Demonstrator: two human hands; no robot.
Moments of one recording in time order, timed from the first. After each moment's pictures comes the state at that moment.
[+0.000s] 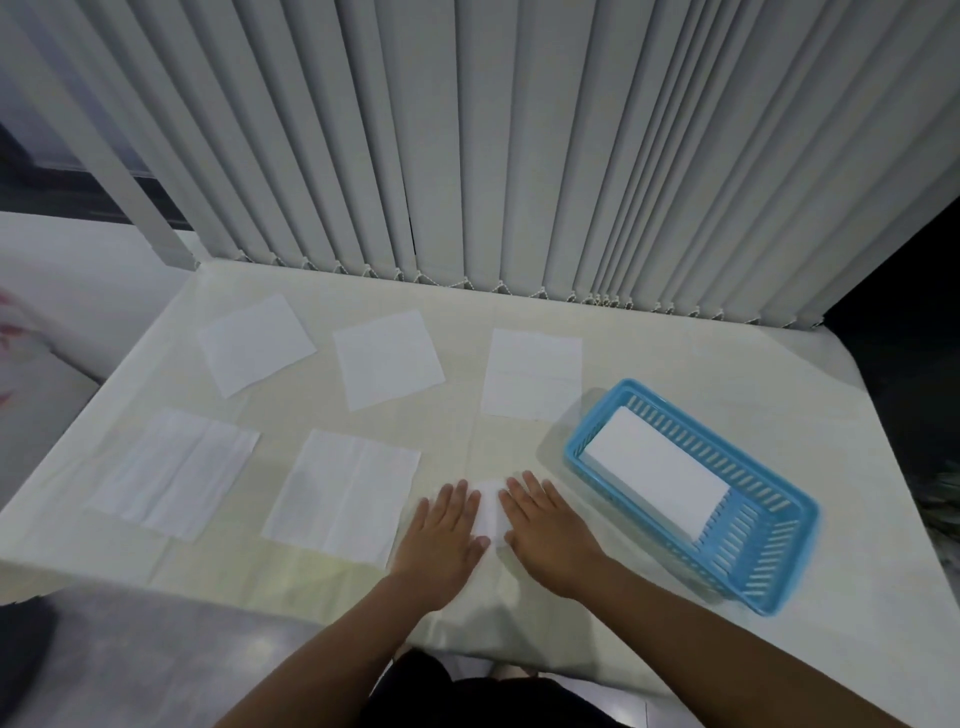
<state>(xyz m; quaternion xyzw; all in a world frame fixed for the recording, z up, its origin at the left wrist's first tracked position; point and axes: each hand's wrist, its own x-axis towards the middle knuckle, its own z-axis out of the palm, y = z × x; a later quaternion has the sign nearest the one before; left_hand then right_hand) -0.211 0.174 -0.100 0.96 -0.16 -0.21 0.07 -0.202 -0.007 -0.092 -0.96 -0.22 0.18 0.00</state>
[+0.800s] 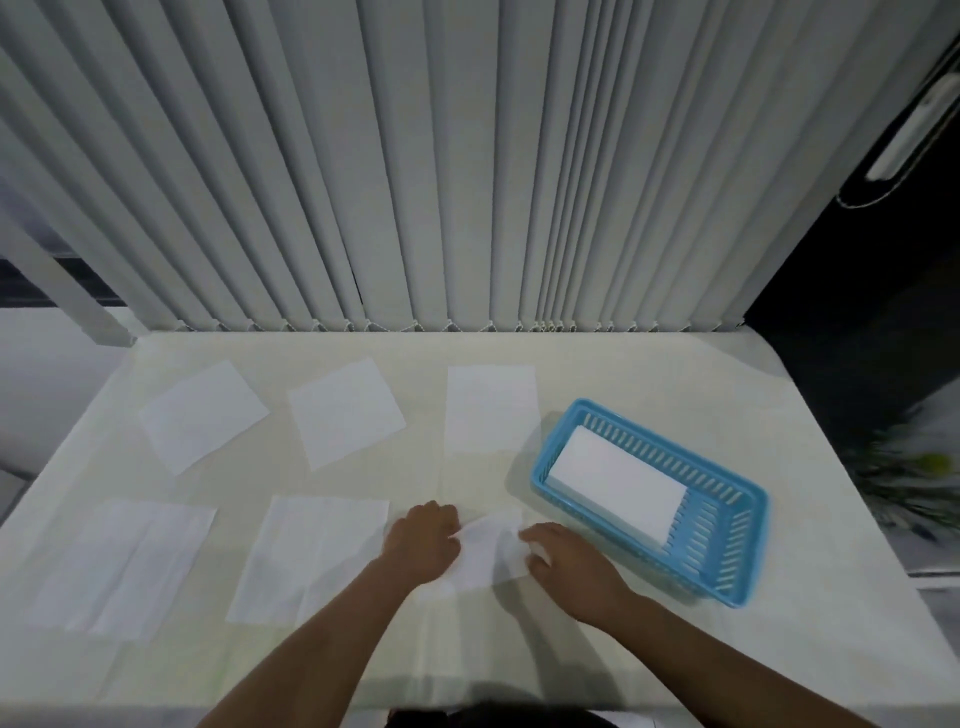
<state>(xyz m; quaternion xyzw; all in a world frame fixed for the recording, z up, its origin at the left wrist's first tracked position) -0.145 0.162 -0.071 0.95 -0.12 -0.25 0.14 -0.222 -0.039 -0.055 -0.94 0.01 0.20 0.28</state>
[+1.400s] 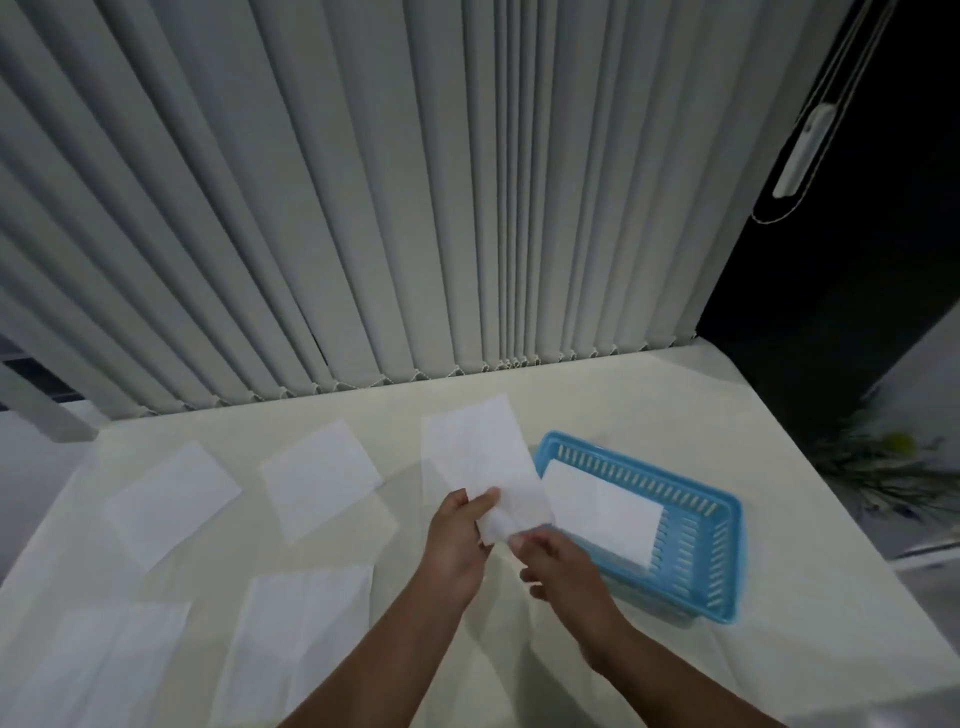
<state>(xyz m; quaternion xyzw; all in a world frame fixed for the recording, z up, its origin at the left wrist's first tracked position) -0.135 0.080 0.005 0.51 0.19 -0.27 0.79 -0.220 -0.025 0.011 -0.70 0.28 0.09 0.65</state>
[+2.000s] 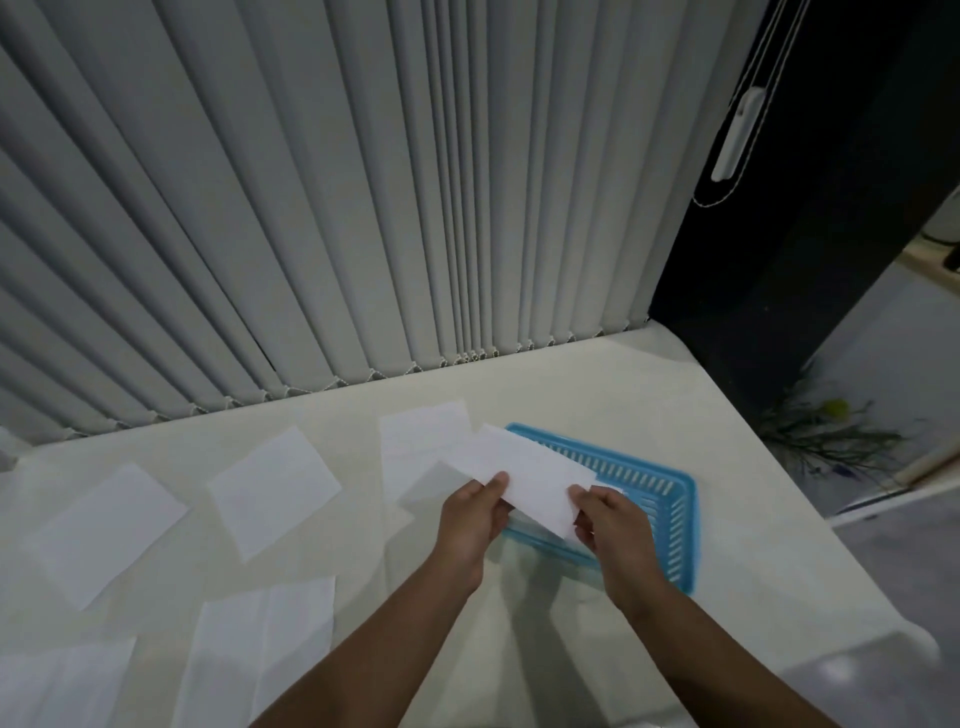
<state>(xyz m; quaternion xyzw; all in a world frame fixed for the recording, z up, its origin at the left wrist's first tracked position) -0.137 0.028 0.007 0.59 0.15 -0.30 0.74 -0.210 -0.104 0.000 -0.54 0.44 -0.11 0.72</state>
